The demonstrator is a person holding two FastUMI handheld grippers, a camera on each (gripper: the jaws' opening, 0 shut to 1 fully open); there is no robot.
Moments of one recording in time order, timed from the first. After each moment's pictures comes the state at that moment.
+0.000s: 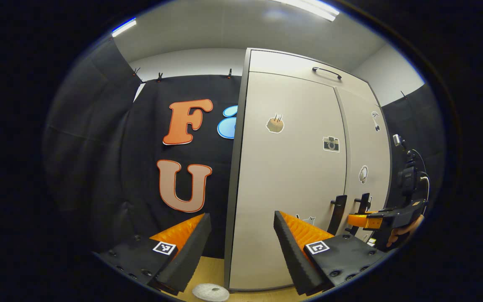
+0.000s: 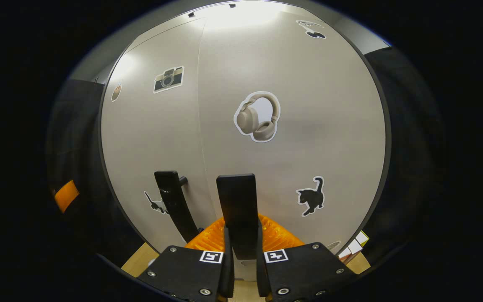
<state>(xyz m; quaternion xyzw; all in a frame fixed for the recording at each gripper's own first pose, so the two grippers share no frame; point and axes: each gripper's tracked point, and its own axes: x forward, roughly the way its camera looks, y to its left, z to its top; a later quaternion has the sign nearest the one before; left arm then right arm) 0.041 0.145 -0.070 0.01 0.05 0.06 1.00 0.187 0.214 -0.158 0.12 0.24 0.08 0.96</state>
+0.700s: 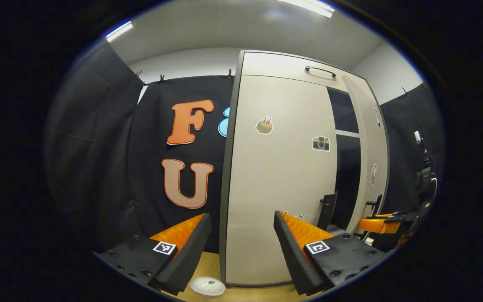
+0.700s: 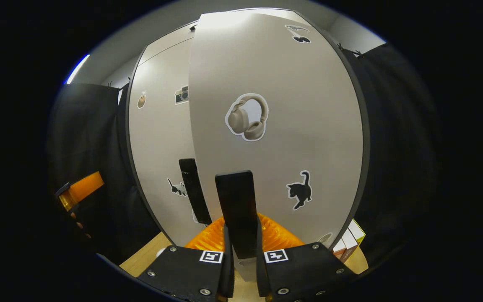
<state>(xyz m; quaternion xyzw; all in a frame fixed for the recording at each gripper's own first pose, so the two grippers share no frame) 0.023 0.112 -0.060 0.02 0.05 0.08 1.00 0.154 0.206 -0.147 0.13 0.23 0.13 0.96</state>
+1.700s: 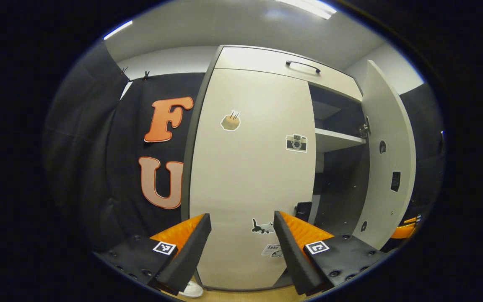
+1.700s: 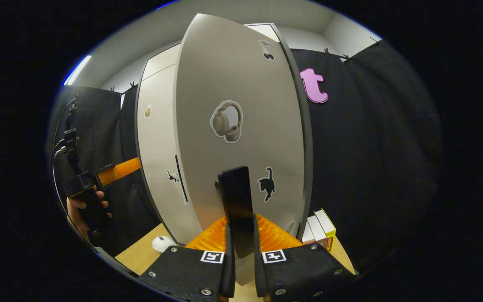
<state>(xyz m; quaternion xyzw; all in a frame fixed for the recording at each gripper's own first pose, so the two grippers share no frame) 0.064 0.051 -0.075 0.00 0.06 0.03 1.00 0.117 0.158 -0.136 0.13 0.22 0.11 0.96</state>
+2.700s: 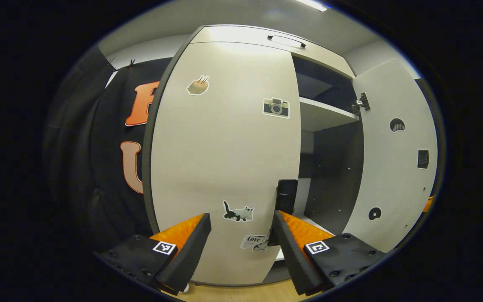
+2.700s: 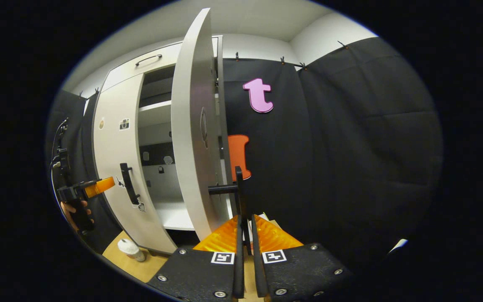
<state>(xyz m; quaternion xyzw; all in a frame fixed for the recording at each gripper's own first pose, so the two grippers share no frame) 0.091 0.007 -0.131 0.00 0.11 0.00 0.99 0.115 0.078 -0.140 0.11 0.21 -0.04 0.97</state>
